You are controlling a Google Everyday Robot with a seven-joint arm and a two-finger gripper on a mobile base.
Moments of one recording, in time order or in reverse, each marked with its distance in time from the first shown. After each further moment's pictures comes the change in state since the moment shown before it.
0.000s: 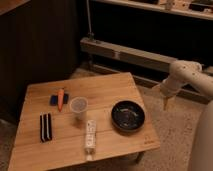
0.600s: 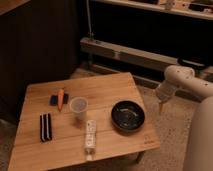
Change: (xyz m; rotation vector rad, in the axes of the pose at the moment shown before) arm -0.022 0.009 0.038 -0.045 -0.068 0.009
